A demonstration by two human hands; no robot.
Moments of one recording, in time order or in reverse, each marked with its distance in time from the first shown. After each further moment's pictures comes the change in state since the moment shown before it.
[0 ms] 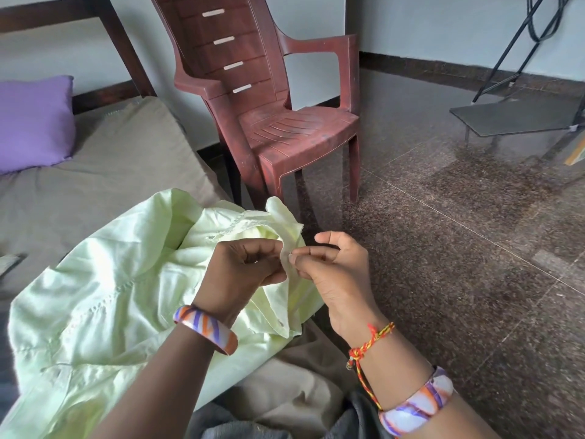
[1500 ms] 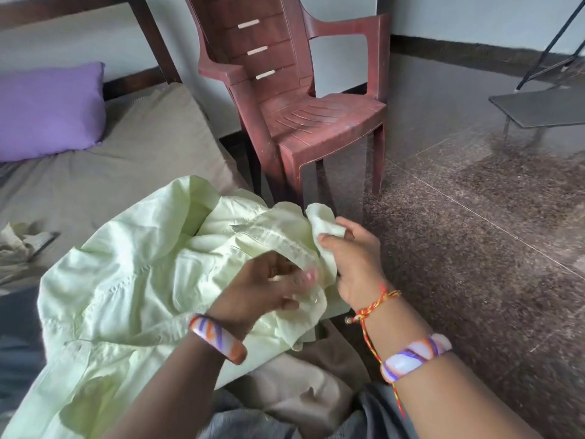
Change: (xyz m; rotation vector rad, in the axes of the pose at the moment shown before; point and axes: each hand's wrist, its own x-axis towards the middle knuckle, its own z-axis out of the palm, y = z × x) left_hand -0.011 -0.015 0.004 0.012 -0.099 -0.293; right_hand 0.045 0.016 0.002 0.076 0.153 0.175
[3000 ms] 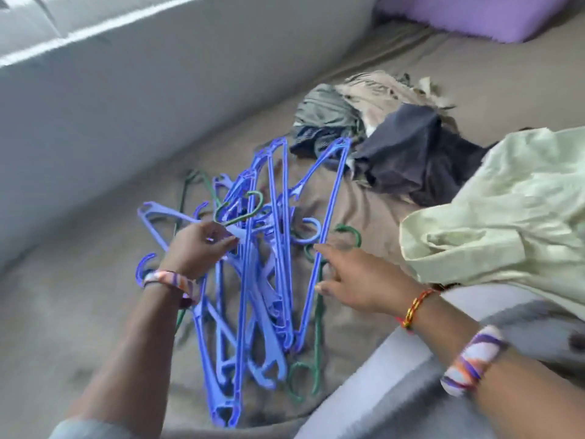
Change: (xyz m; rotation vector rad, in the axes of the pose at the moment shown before) left_hand -0.448 -0.210 -0.215 0.538 1.249 -0.604; right_hand -0.317 0.196 0.148 -1.608 -1.875 -0.820
